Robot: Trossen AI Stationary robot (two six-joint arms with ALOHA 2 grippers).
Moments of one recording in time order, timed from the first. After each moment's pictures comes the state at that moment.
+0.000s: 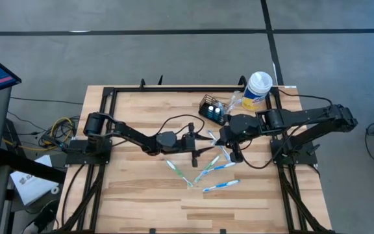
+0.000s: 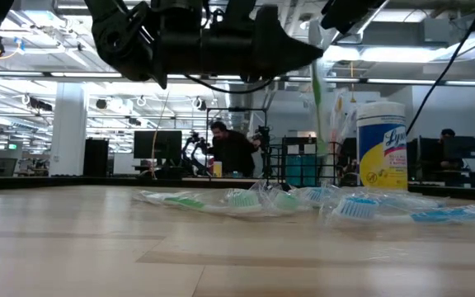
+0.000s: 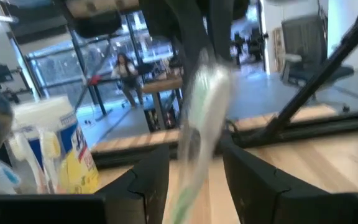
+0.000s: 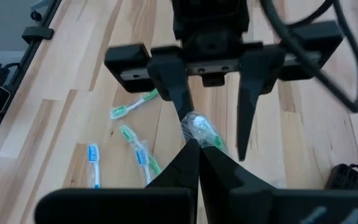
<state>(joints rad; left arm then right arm) -0.09 1.96 0.94 1.10 -0.20 0.22 0.12 1.26 1.17 -0.70 0.02 -0.02</state>
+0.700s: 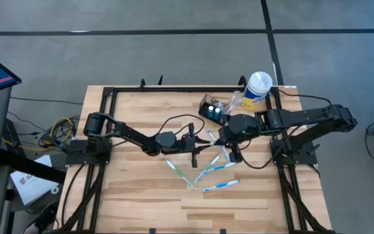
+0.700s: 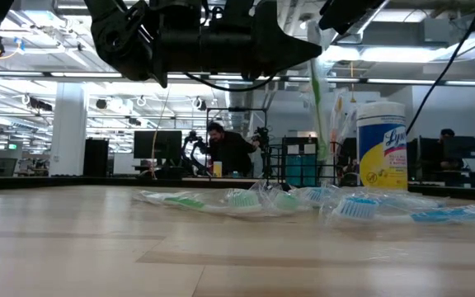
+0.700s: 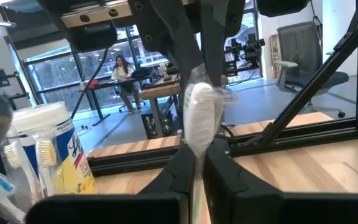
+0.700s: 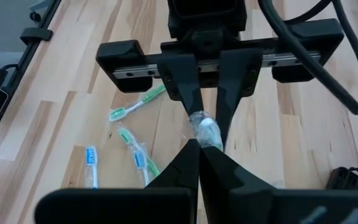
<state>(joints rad) -0.09 1.96 0.94 1.12 -0.19 0.22 0.12 1.26 1.17 -0.69 0.02 -0.03</state>
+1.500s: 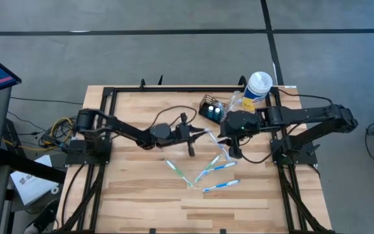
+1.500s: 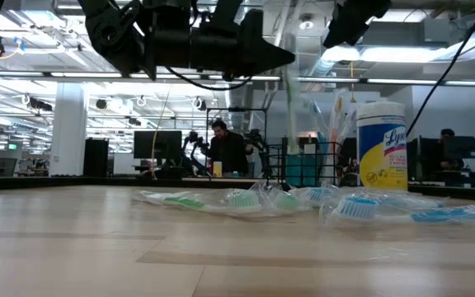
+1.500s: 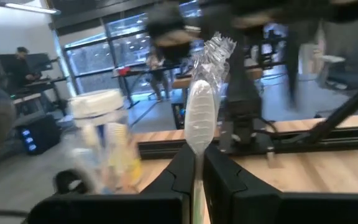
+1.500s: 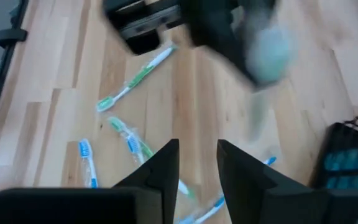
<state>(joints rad) -0.01 1.83 0.87 1.05 -0.27 0.19 0.08 1.26 1.17 -0.77 0.03 0.08</state>
